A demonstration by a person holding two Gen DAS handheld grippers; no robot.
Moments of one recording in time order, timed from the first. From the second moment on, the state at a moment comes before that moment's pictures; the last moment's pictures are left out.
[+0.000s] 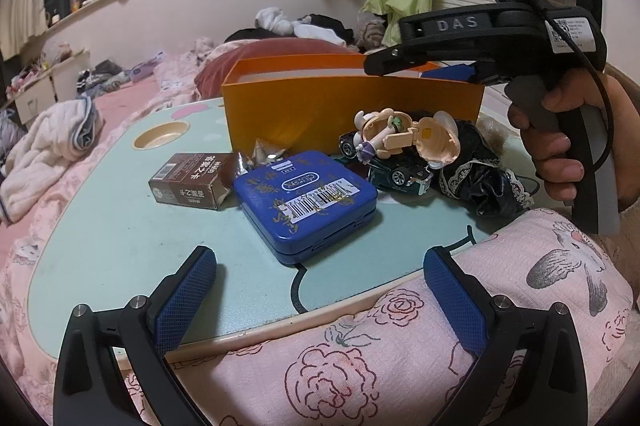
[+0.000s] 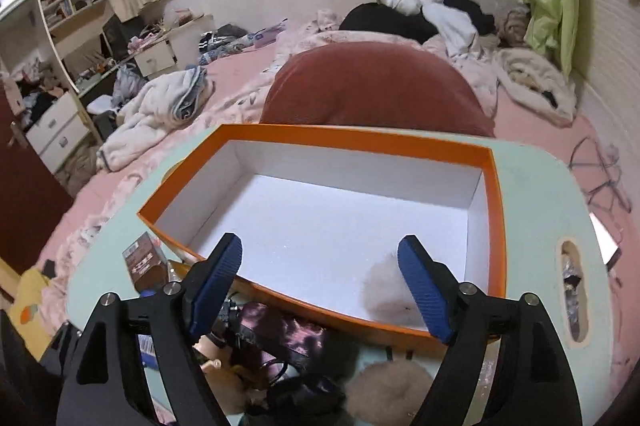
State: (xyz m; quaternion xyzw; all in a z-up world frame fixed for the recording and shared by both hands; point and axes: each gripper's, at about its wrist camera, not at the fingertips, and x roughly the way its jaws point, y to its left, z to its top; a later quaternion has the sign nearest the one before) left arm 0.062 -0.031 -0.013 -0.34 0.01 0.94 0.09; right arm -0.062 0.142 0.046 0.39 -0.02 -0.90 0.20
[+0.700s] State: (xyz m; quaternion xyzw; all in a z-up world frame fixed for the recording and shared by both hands) left arm 0.063 -0.031 -0.014 -0.34 0.01 0.94 0.09; right arm -0.071 0.144 0.047 0.38 -0.02 -0.90 0.20
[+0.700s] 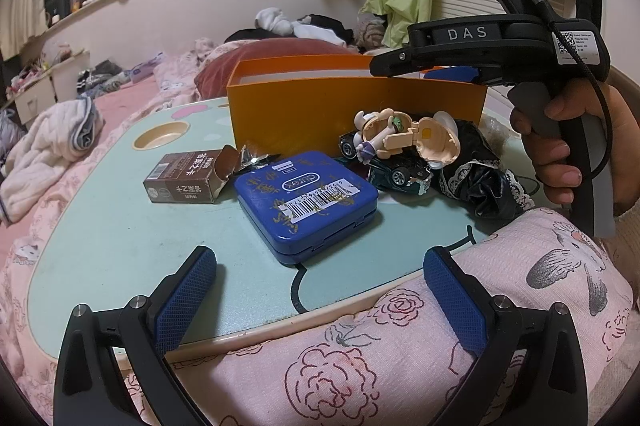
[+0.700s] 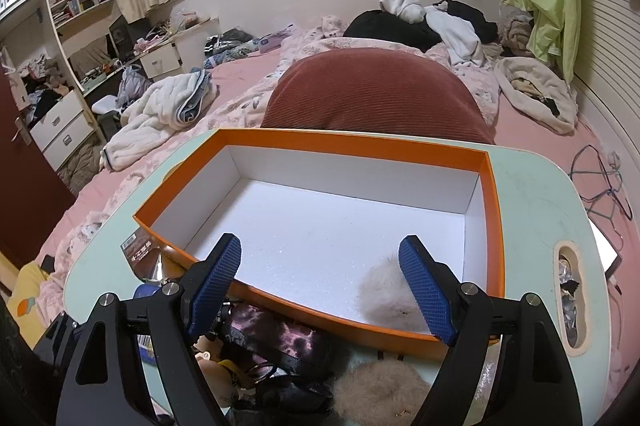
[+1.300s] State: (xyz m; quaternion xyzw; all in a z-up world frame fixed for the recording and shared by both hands) left arm 0.064 -0.031 -0.014 -0.34 0.01 0.94 0.09; right arm -0.070 0.146 0.046 0.38 -0.02 -0.90 0.20
